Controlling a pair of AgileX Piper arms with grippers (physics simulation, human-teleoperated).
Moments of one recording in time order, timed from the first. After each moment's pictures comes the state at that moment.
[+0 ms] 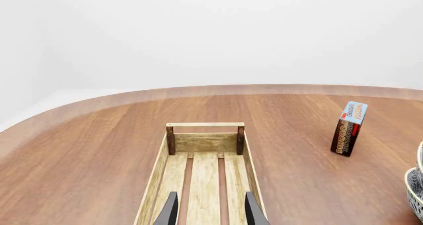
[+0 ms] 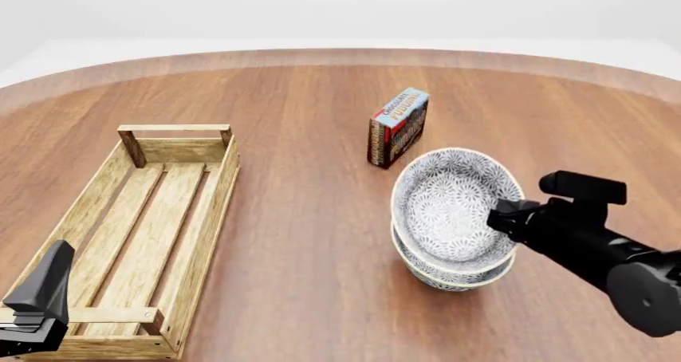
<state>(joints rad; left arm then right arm) 0.00 0.00 0.00 0.00 0.00 0.19 1.29 -0.36 -0.35 0.31</state>
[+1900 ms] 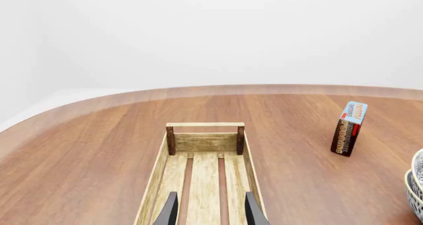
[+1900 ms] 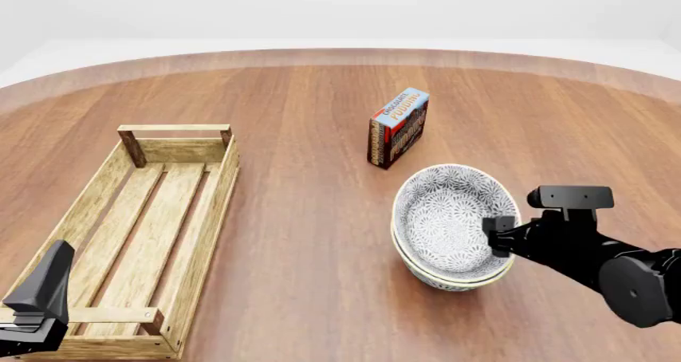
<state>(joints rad) 0.00 0.00 0.00 0.00 0.00 0.14 1.38 -0.37 -0.30 0.12</state>
